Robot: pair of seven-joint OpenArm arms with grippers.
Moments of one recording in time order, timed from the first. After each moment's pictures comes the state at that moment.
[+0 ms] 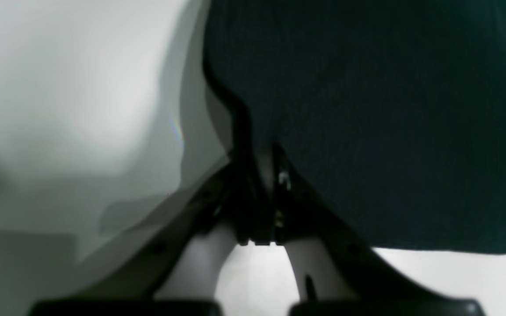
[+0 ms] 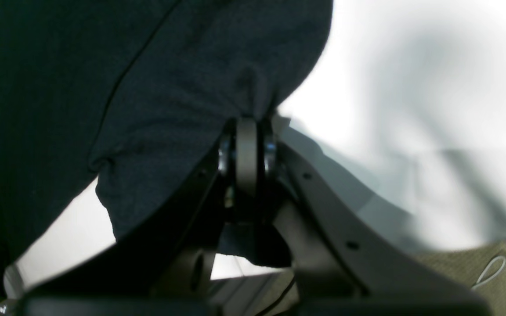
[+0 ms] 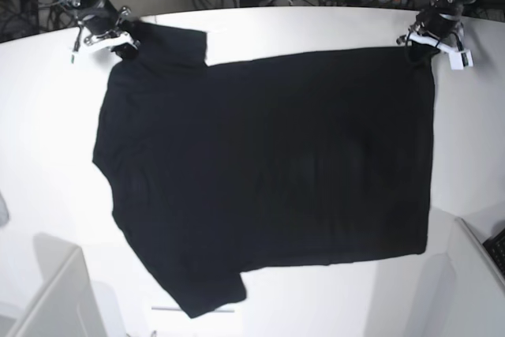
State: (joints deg) left arm 34.6 -15.7 -29.2 89.2 -40.8 -18.2 27.0; right arm -34.2 7.9 17.4 97.8 46.7 2.0 -39.3
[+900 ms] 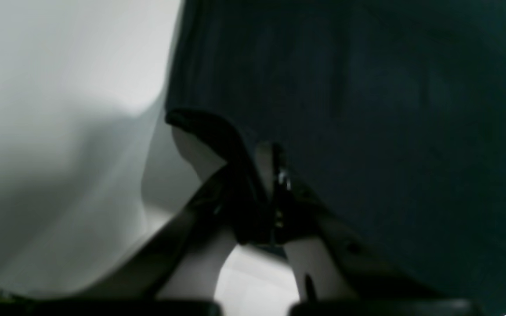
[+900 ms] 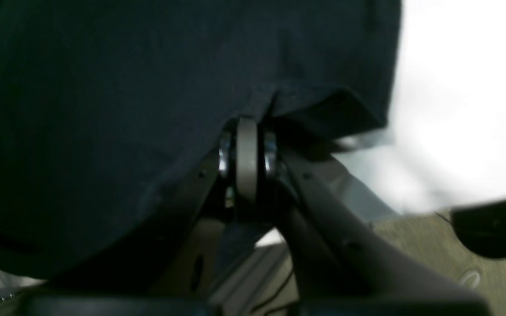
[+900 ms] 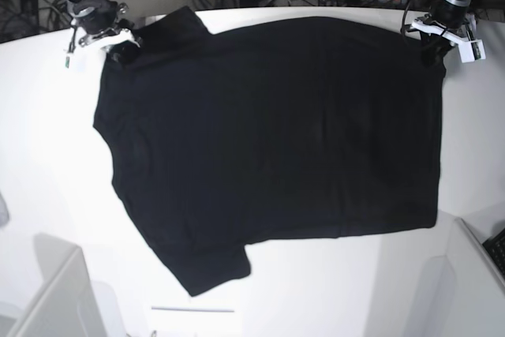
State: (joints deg) left arm 41.2 -11.3 -34.7 107.1 -39.7 -18.0 28.8; right arm -36.5 5.9 18.6 113.6 43.9 0.0 -43.7
